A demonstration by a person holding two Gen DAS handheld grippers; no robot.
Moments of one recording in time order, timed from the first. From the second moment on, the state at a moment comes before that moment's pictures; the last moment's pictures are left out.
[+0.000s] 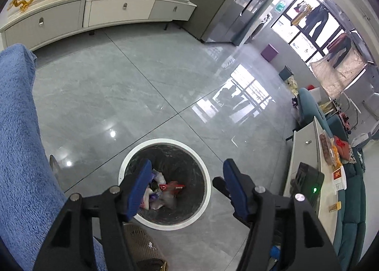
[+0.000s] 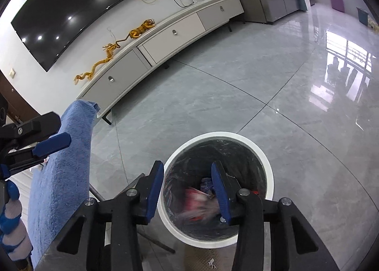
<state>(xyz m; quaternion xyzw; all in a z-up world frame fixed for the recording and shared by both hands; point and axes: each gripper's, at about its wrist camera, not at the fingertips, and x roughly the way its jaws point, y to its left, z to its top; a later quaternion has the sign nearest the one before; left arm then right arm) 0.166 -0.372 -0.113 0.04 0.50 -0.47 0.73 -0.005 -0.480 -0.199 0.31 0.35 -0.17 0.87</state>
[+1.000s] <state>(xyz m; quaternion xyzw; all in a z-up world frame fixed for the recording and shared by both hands) 0.093 -0.150 0.002 0.07 0.28 -0.27 0.92 -0.022 -0.360 -0.058 0.18 0.27 -0.13 0.94</state>
